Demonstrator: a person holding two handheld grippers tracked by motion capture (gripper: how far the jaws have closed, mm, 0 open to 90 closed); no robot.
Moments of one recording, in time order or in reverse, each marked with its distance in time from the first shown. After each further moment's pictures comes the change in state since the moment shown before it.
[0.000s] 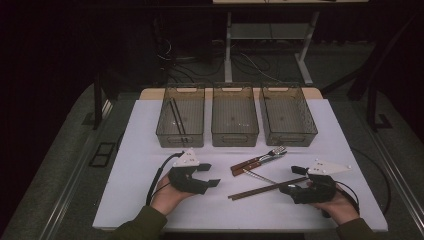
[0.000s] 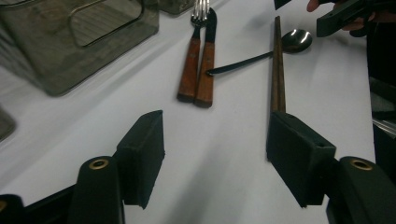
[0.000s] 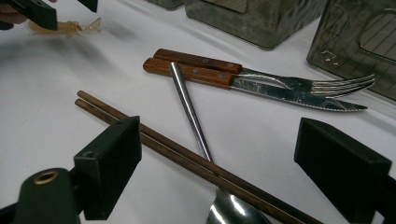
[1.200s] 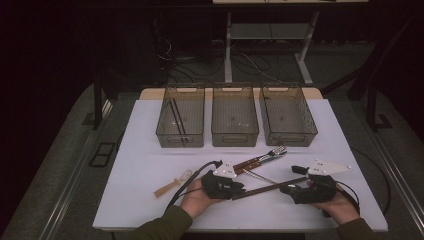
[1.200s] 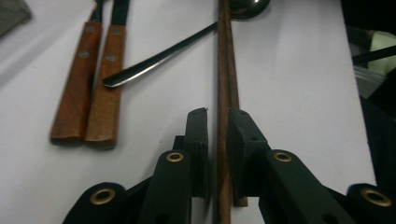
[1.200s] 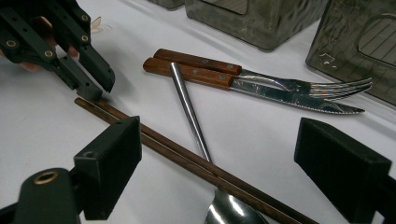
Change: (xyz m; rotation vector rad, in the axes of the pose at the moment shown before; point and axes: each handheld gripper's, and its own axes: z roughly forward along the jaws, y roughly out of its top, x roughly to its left) left arm -0.034 0.011 0.075 0.159 -0.148 0.156; right arm 0.001 0.001 -0.001 0.001 -0.008 -0.013
